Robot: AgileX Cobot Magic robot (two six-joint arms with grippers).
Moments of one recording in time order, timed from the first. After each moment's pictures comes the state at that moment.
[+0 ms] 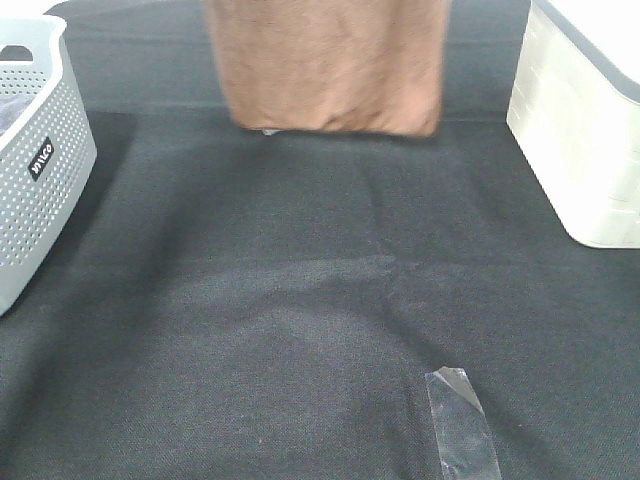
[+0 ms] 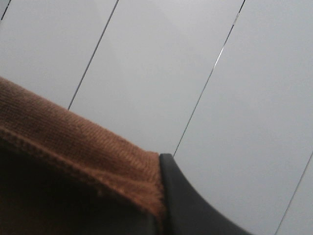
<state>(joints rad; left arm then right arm) -0.25 2.38 -2.58 0.29 -0.33 0.45 0.26 2.08 -2.22 -0.35 -0.14 -0.02</state>
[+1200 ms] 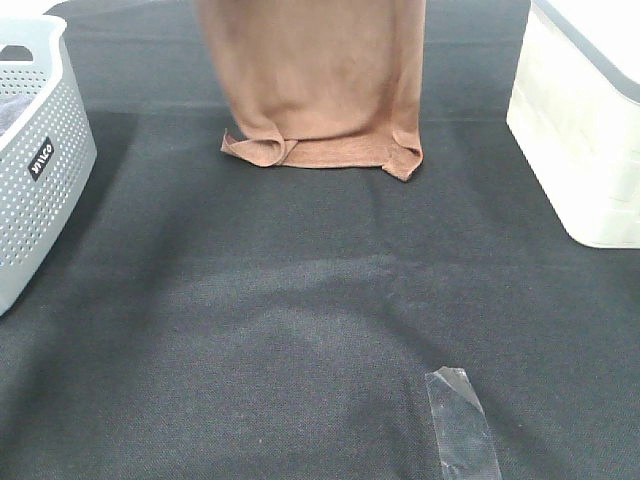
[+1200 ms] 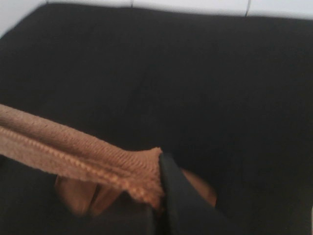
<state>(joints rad) -0.26 2.33 -2.58 0.03 0.91 0.45 0.26 2.09 -2.22 0.22 0.77 -0.06</state>
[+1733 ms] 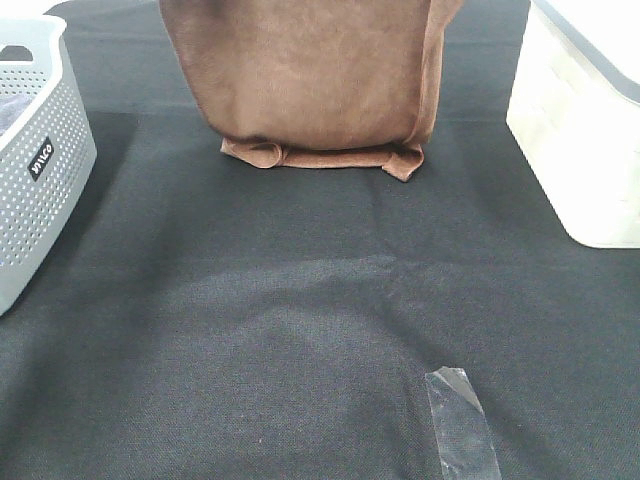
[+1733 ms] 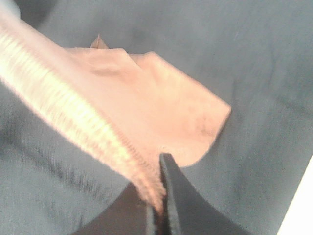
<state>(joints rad) -0.26 2.27 -2.59 -0.11 1.21 0.33 0.26 2.02 -2.22 0.27 1.20 -0.26</state>
